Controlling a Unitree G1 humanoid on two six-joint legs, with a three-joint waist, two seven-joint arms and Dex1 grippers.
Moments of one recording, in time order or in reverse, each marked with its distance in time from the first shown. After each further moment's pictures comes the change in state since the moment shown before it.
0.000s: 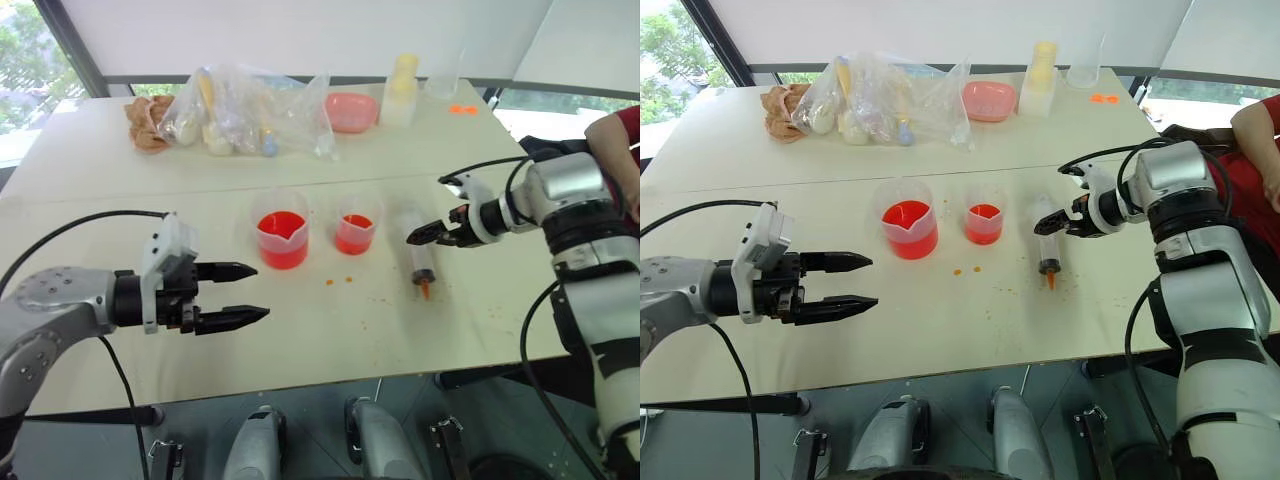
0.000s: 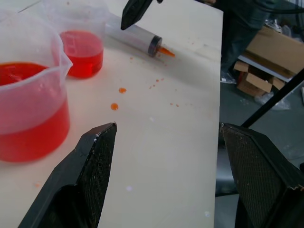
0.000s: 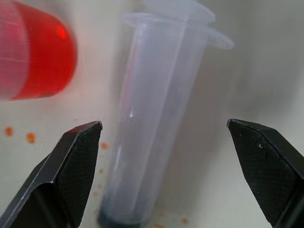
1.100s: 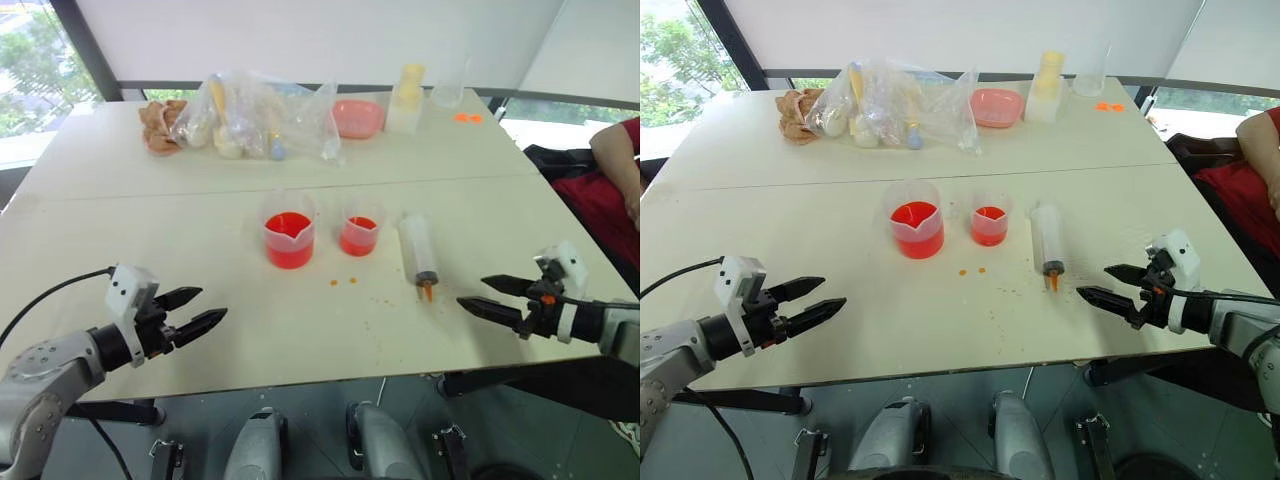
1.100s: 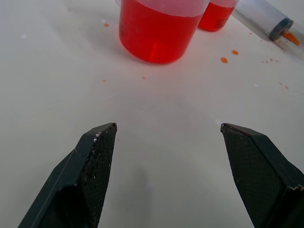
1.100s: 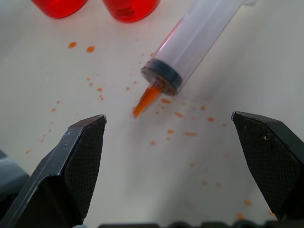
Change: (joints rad) left arm 0.316 -0.232 0.128 0.098 0.223 -0.147 0.157; right arm 1.230 -0.235 -0.783 -1.167 0.376 -0.357 -0.047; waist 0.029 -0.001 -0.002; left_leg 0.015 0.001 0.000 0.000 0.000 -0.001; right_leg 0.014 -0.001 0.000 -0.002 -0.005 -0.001
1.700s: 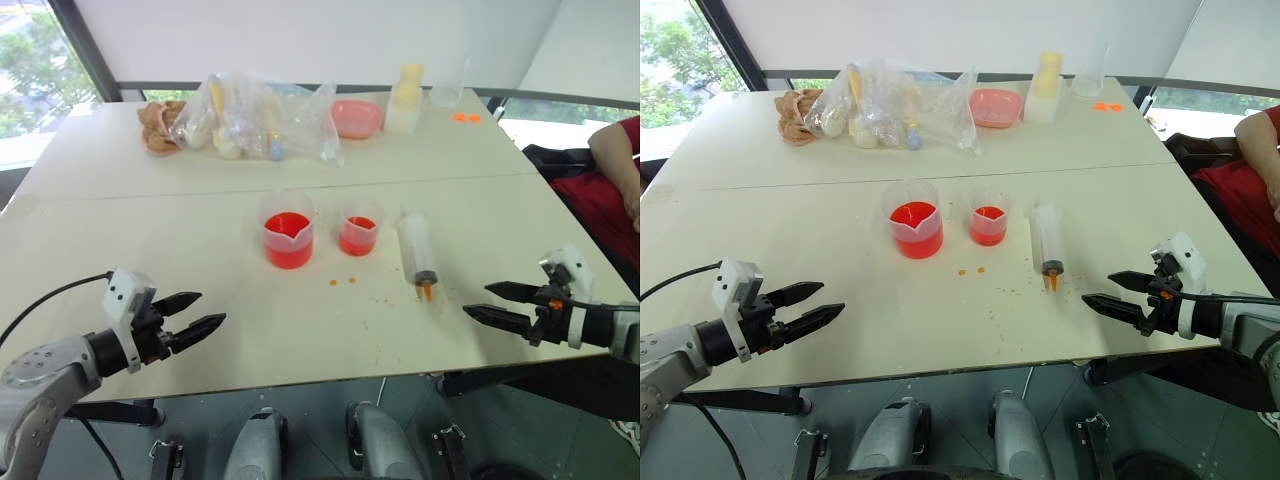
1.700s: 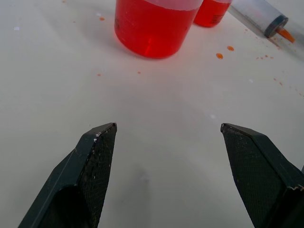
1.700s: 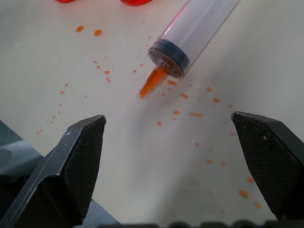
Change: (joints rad) left arm 0.011 0.002 0.006 0.014 -0.003 -0.004 -0.012; right arm 0.056 -0.035 -0.009 -0.015 0.000 -0.007 0.083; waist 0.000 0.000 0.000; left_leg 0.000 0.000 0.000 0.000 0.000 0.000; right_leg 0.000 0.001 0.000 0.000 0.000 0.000
